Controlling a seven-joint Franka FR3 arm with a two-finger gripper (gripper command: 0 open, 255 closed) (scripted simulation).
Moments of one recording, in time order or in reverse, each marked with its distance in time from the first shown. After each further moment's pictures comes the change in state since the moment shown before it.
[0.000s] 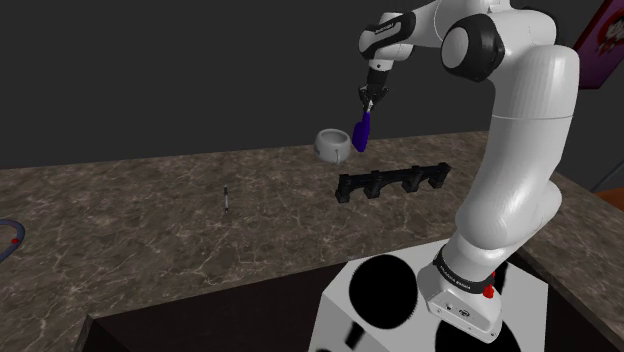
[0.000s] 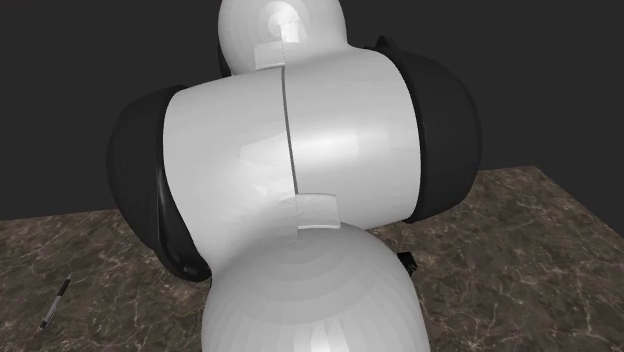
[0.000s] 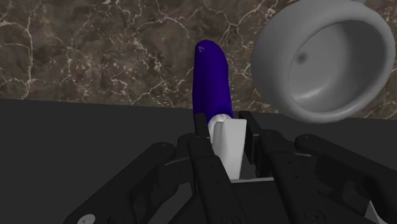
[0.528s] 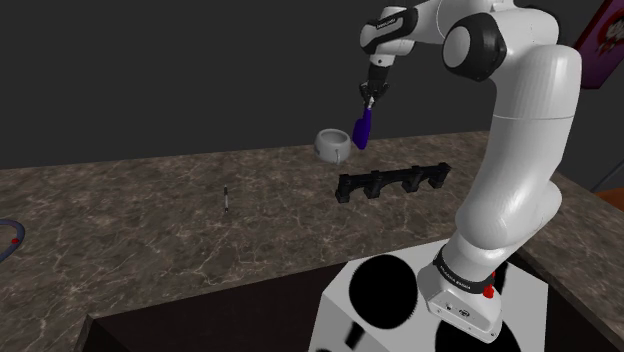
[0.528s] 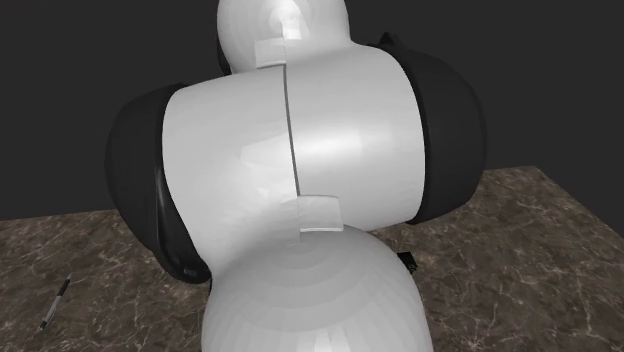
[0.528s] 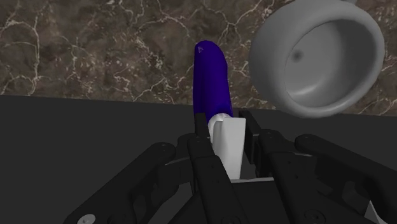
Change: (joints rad) arm 0.000 -0.009 -0.002 0.028 -0.004 -0.037 0.003
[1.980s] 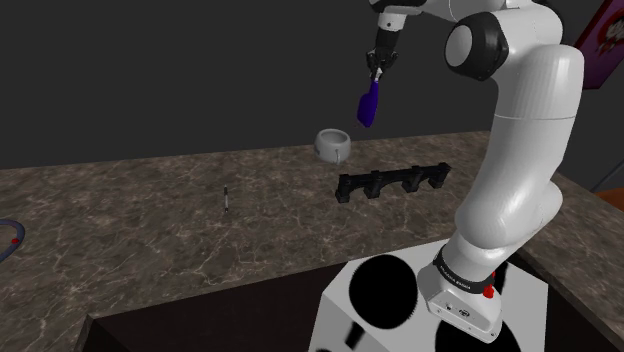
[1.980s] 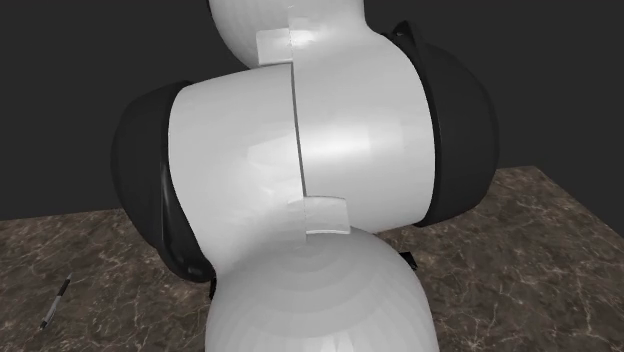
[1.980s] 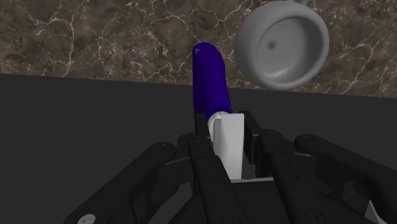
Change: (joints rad) arm -0.015 -0.009 -0.008 0.282 -0.008 -0.290 0.011
